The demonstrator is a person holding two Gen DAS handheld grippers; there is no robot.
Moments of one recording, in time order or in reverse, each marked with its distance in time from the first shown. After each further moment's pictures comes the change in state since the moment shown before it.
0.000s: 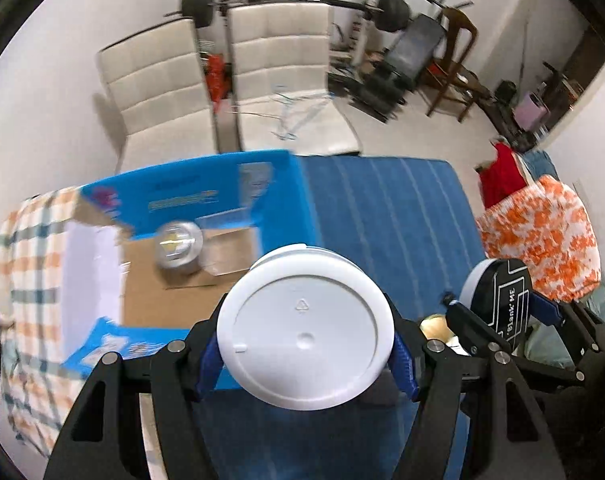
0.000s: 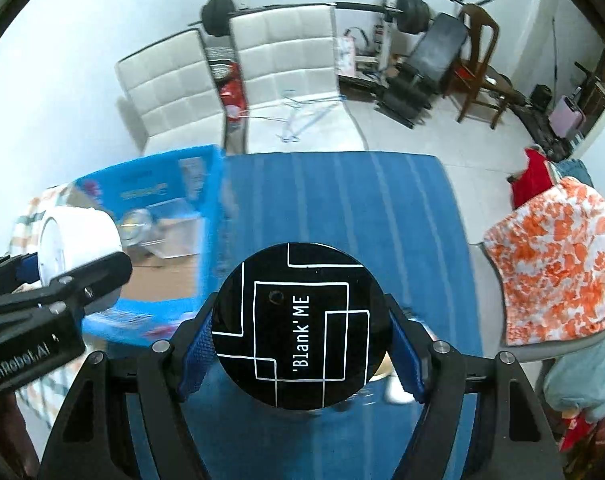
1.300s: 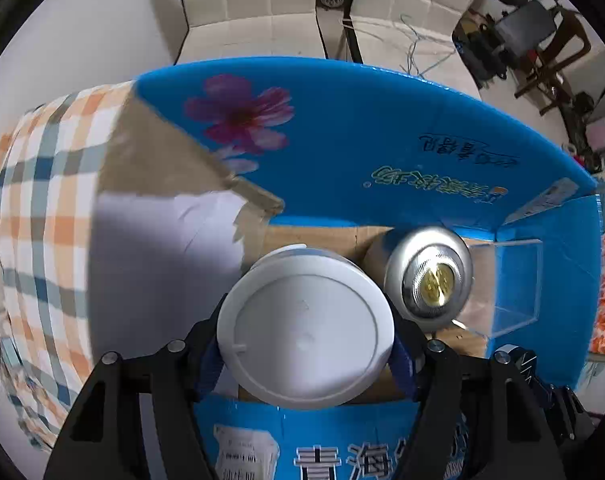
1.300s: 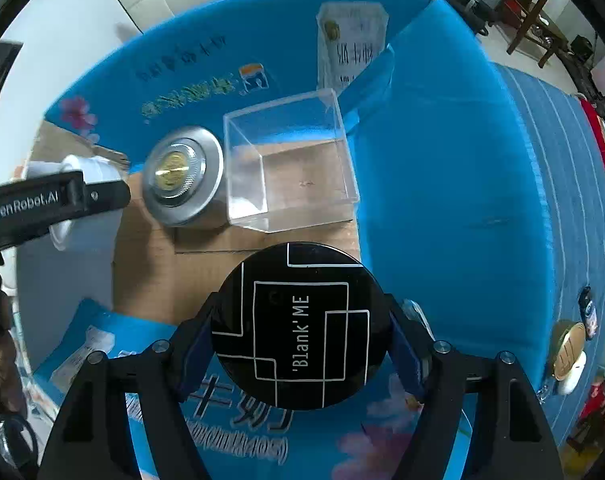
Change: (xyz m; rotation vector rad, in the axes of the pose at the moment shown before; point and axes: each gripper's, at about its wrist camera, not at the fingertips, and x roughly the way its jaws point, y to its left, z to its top) left arm 0.173 0.216 0.034 -0.181 0.318 0.077; right arm 0.215 0.177 0.004 0.045 0.324 0.053
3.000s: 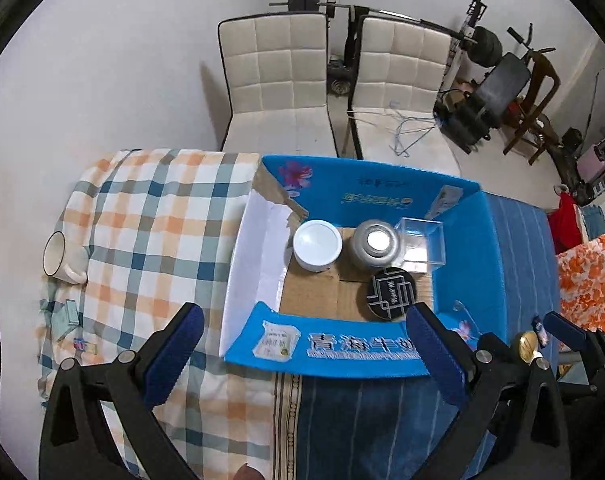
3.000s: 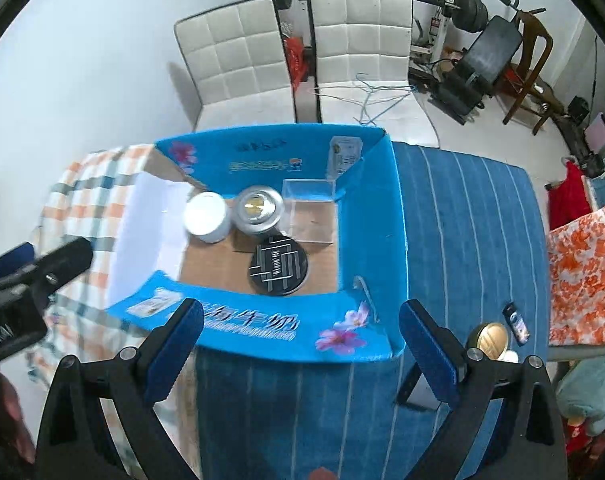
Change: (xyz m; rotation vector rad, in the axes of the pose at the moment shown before) left arm -0.192 -0.007 -0.129 -0.018 -0.343 0.049; right arm -0.176 0.008 -0.068 -0.129 -0.238 0.018
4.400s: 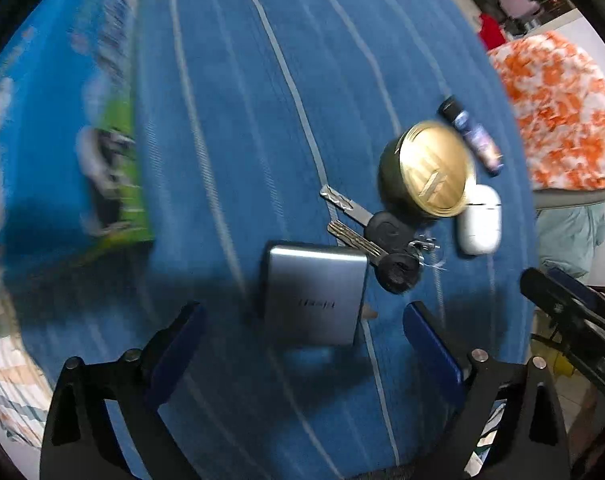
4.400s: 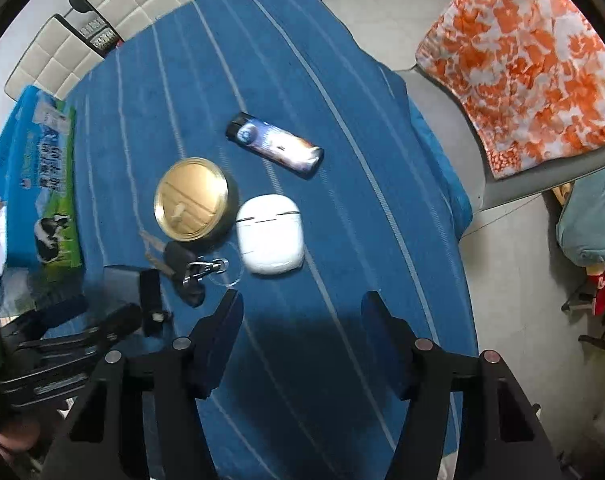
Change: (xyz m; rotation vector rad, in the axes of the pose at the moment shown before) left arm 0.194 -0.318 -0.148 0.335 0.485 -0.187; right arm 0.069 -0.366 -0.189 0.464 0.253 -0.098
